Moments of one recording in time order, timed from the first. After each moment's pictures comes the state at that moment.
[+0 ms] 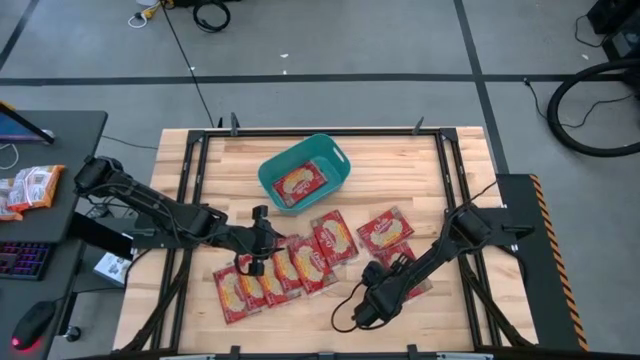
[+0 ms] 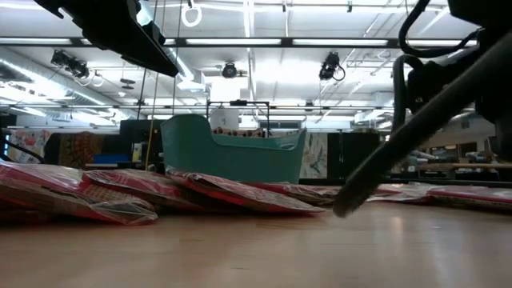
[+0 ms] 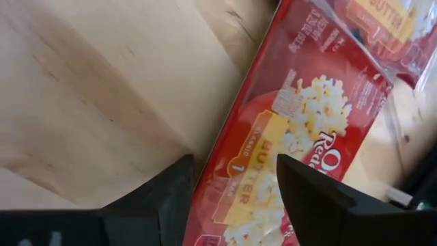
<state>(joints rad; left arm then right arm) -0.40 1.21 0.73 -0.19 -0.38 -0.16 0.64 2.17 1.49 -1.33 0.10 1.37</state>
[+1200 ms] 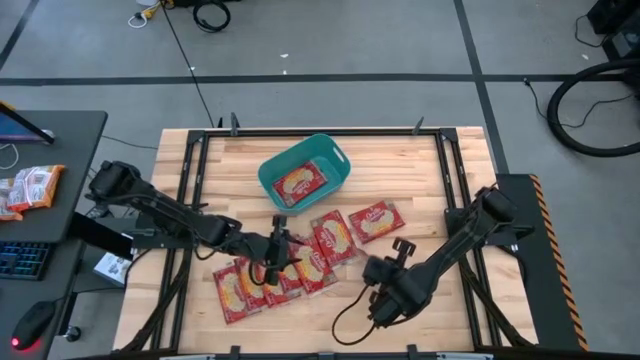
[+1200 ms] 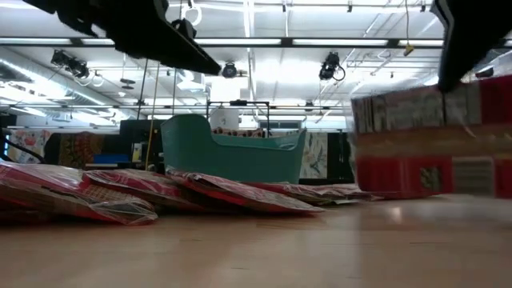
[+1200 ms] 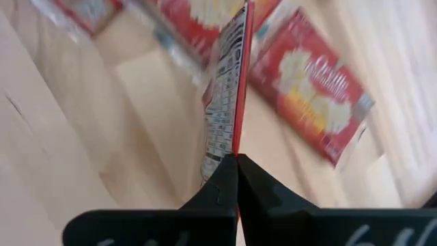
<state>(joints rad) -0.40 1.40 0.73 0.16 -0.37 0.06 0.68 1.90 1.53 -1.36 0.48 1.15</state>
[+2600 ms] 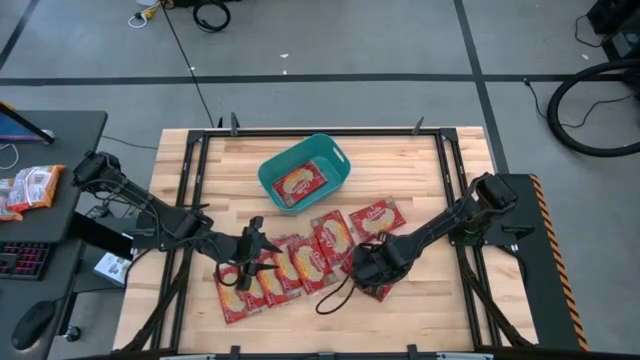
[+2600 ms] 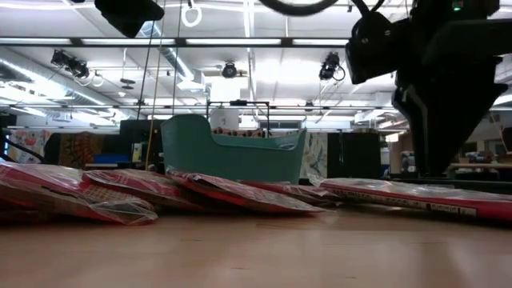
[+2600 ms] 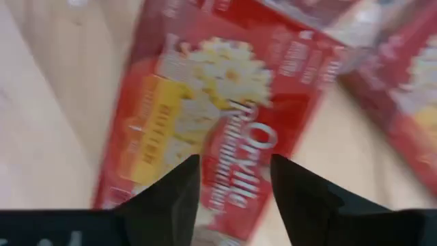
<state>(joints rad) -0.53 1.13 0.73 -0.09 -0.36 -0.23 0.47 1.83 1.21 -0.86 0.14 0.83</state>
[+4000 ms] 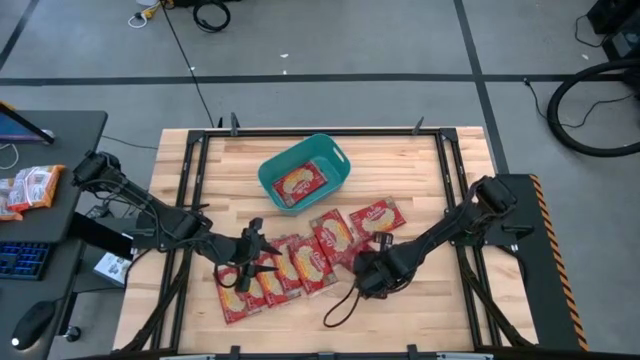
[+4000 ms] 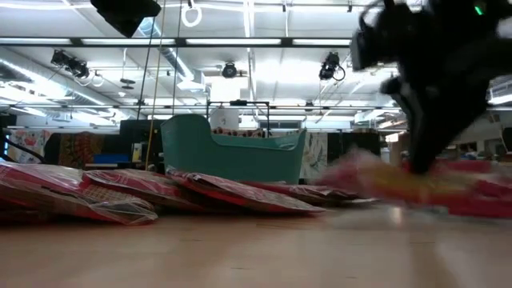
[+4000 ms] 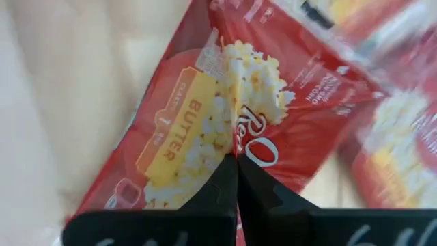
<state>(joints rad) -0.54 1.13 0.73 -0.08 -0.36 -0.24 0.51 1.85 1.23 -0.90 0.31 0.66</state>
